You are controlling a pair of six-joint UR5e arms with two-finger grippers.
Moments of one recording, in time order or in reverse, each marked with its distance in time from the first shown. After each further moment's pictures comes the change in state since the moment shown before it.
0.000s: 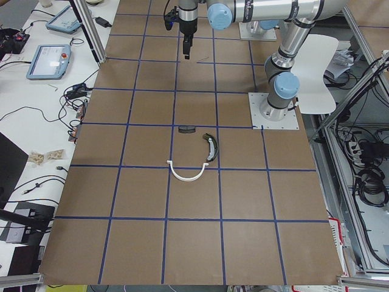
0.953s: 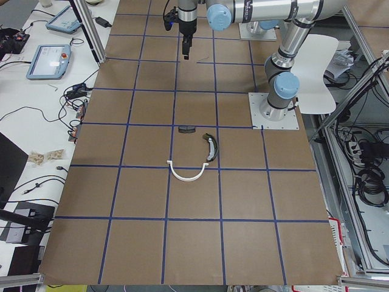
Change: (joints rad) left arm 0.002 -0.008 -0.001 0.011 -0.004 0.007; right arm -0.002 0.022 -0.013 -0.014 0.009 -0.166
